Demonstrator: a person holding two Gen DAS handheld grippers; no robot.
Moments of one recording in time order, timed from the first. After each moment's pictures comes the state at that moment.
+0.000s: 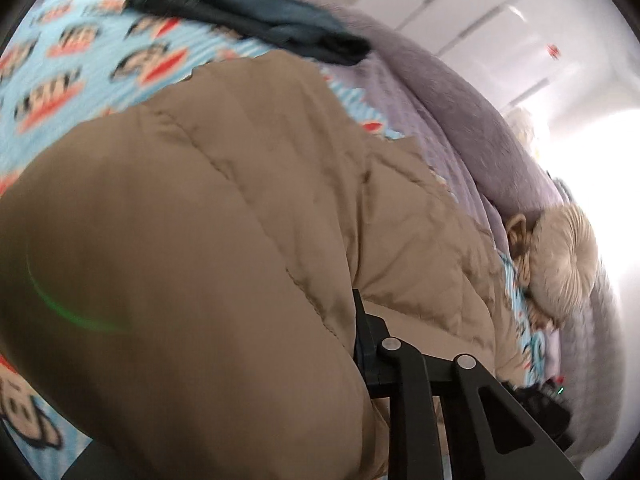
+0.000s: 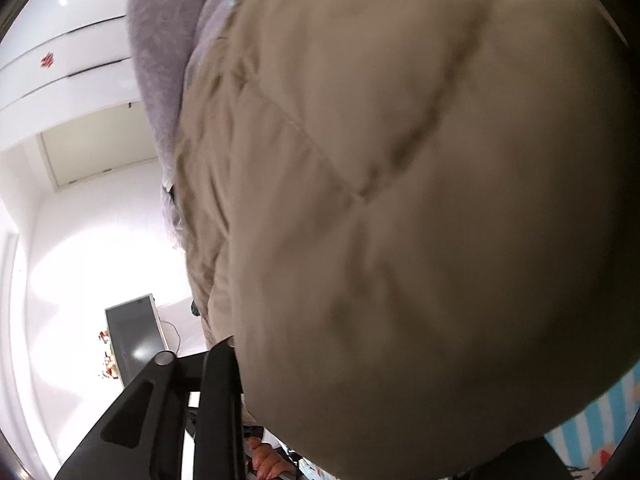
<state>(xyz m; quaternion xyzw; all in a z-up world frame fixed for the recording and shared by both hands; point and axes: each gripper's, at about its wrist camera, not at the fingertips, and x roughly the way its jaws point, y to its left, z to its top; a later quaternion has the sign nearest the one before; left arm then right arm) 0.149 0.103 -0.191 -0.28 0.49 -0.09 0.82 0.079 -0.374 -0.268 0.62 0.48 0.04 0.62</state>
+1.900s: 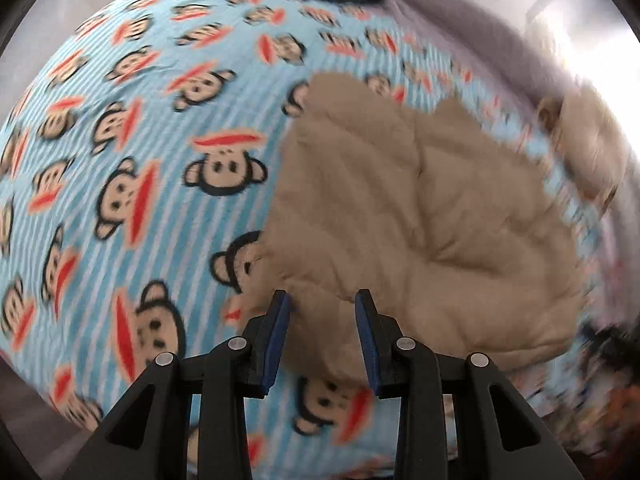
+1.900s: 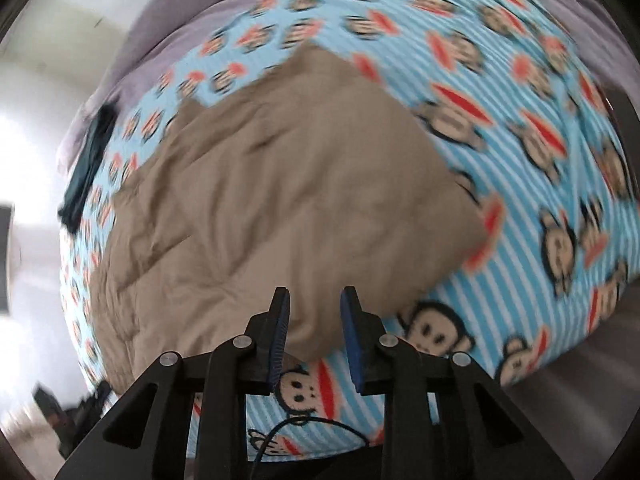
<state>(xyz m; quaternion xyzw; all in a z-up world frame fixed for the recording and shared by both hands) -0.084 0.174 -0.164 -0.11 0.60 -0.04 0.79 -0.152 -0.378 -0.138 0.30 0.59 -0.10 0.75</state>
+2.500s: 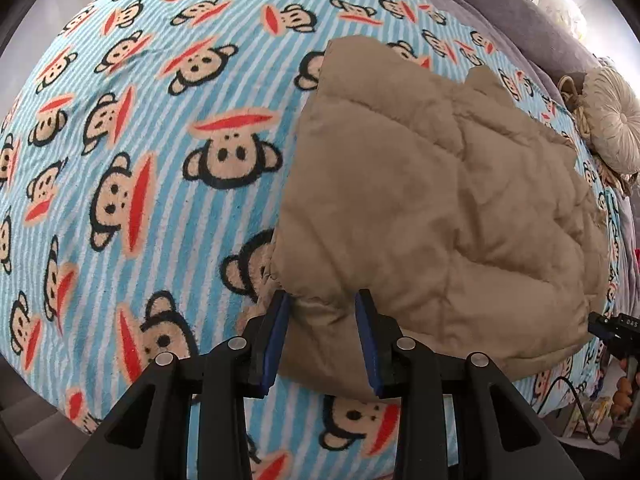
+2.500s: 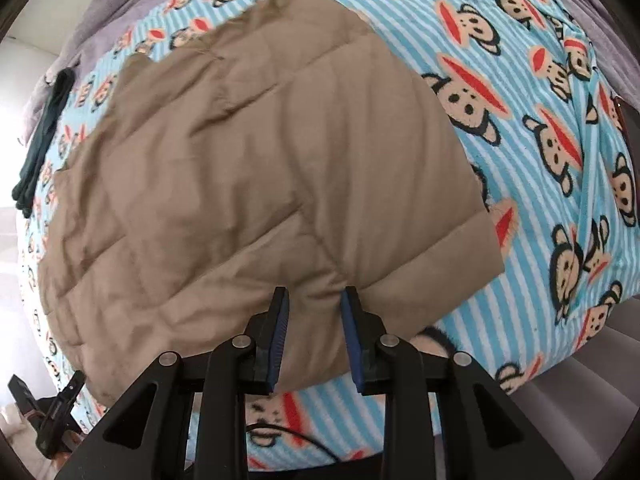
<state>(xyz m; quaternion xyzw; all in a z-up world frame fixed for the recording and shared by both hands) -0.068 0.182 -0.174 -0.11 0.63 -0.03 0.77 -0.109 -0.391 -0.183 0.27 0.64 -0.13 0.70</state>
